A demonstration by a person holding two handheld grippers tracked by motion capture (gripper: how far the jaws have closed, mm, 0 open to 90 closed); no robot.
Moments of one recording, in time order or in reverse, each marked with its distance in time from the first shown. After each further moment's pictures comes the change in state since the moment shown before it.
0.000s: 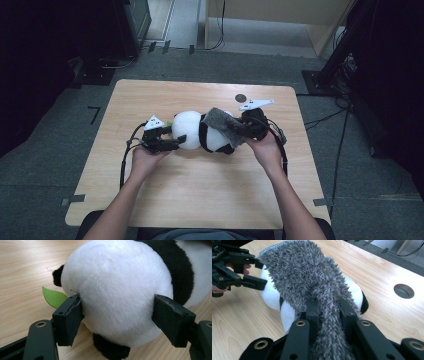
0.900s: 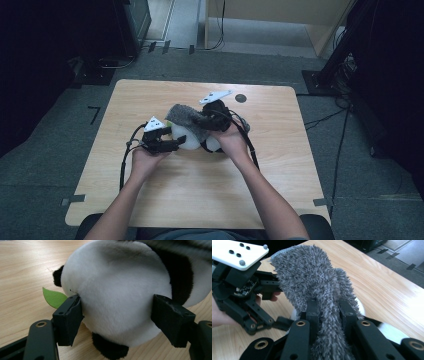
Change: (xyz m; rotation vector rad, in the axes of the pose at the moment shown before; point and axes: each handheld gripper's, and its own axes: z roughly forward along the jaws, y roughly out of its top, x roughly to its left) left arm -0.004 -0.002 -0.003 -0.006 0.020 0.012; right arm 0.061 0.057 0.062 -0.015 0.119 -0.106
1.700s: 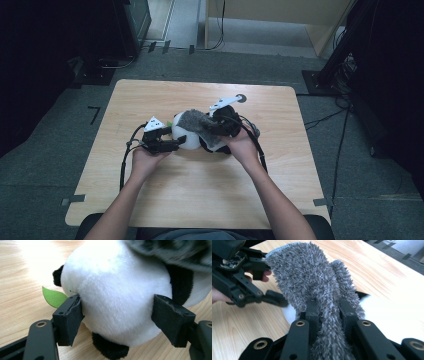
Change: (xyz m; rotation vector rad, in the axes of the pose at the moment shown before) left arm 0.001 0.000 0.001 -0.003 -0.006 -0.003; right arm -0.014 -0.028 -0.018 0.048 -0.032 0.012
